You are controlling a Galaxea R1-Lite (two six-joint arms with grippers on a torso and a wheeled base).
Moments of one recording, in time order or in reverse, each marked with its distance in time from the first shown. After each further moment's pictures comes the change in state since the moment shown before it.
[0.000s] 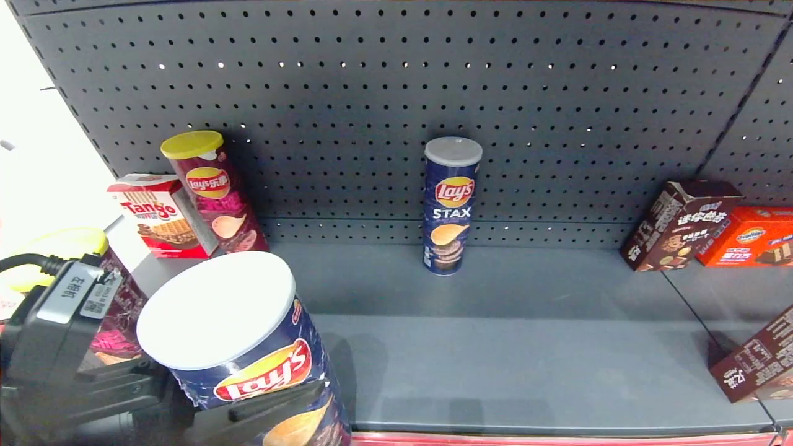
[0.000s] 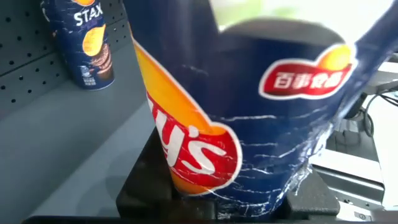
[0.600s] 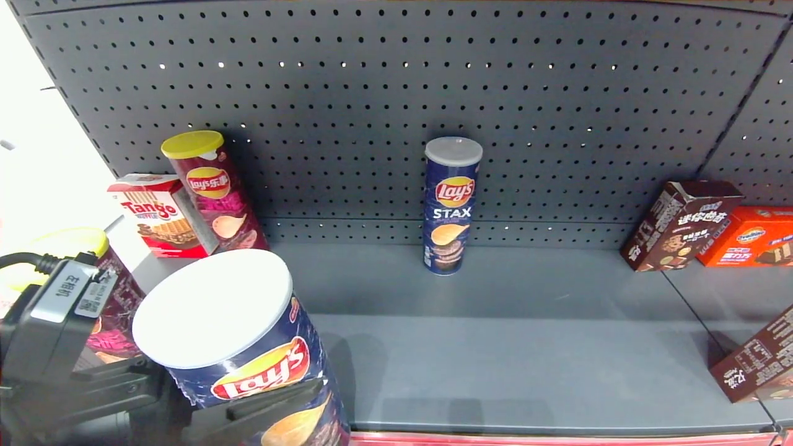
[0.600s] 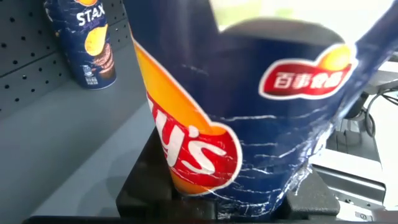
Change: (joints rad) left arm 0.000 -0.007 -0.003 0.004 0.007 0.004; right arm 0.005 0.052 -0.071 0.001 0.031 -0.018
